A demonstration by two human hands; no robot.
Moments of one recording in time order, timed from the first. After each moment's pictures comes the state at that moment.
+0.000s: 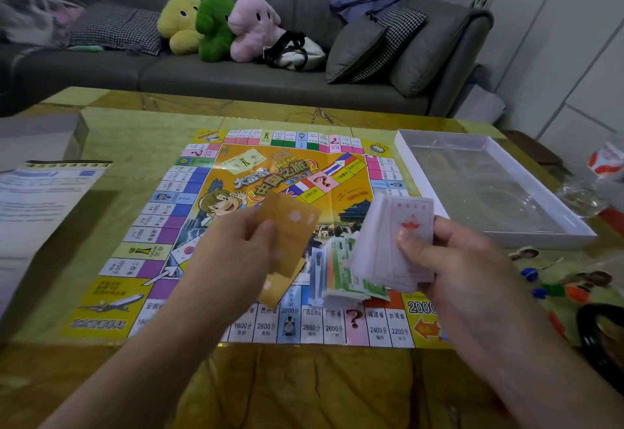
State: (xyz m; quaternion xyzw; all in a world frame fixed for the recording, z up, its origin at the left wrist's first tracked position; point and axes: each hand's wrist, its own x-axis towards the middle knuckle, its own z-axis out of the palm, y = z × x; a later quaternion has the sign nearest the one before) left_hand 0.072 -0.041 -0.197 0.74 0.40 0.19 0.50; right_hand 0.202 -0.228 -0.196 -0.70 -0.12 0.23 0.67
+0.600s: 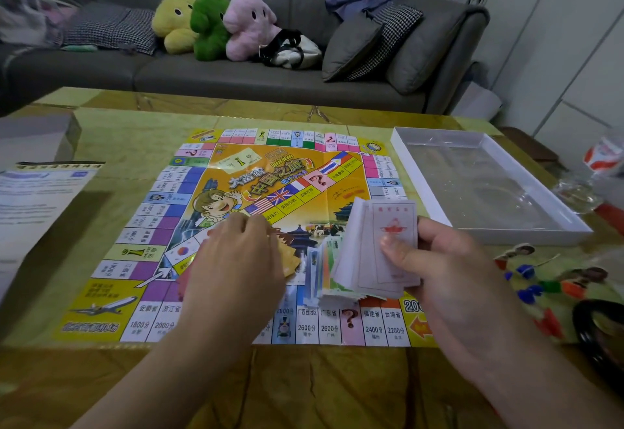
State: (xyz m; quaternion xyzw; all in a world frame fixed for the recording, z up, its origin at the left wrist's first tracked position) left_hand 0.078 -0.042 -0.230 0.91 0.33 0.17 0.15; right_hand 0.194 -0.225 -0.195 -0.69 -0.15 0.25 0.66
